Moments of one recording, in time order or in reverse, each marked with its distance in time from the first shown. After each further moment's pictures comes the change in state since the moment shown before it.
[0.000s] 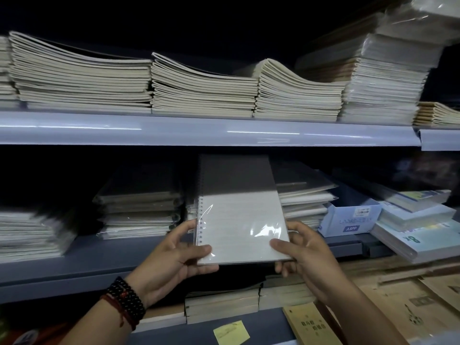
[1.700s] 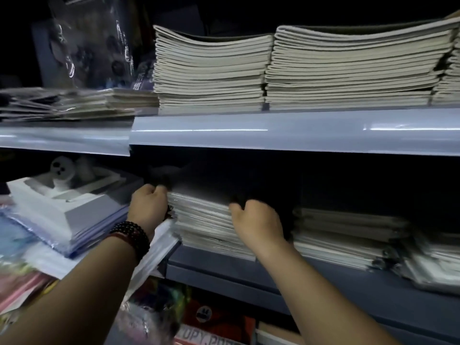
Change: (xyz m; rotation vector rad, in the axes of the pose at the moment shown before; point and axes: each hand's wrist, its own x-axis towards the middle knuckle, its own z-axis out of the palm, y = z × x) left_hand -0.113 0.180 -0.315 0.632 1.320 0.342; right_hand 0.084 0.020 0.445 -0.836 -0.324 -0.323
